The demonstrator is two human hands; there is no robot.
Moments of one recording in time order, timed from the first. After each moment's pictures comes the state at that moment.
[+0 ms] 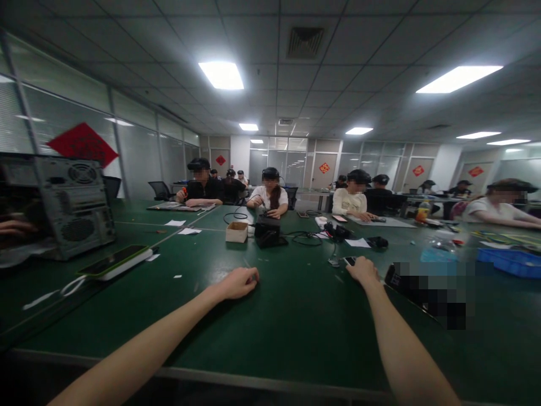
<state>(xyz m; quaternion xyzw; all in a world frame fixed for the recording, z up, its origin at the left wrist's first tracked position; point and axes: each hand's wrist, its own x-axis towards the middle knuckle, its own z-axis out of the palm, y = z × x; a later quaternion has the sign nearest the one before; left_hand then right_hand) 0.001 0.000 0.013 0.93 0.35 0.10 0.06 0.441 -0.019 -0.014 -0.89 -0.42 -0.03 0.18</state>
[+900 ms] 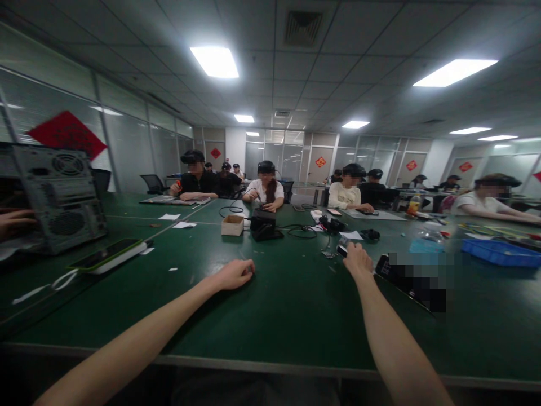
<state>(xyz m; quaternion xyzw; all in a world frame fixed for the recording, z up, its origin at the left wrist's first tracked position) 0.000 -0.002 0.017 0.93 0.35 0.09 0.06 0.400 -0.052 0.013 -0.87 -0.46 -0.13 0.12</state>
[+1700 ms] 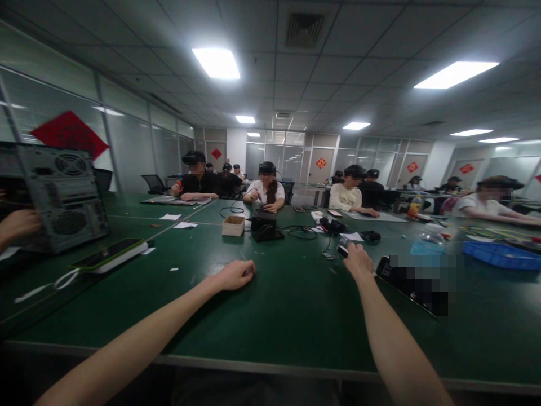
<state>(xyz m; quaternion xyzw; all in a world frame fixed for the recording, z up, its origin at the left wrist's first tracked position) 0.002 0.000 0.014 0.93 0.36 0.09 0.05 0.402 -0.050 0.014 -0.87 -0.45 -0.11 0.15</state>
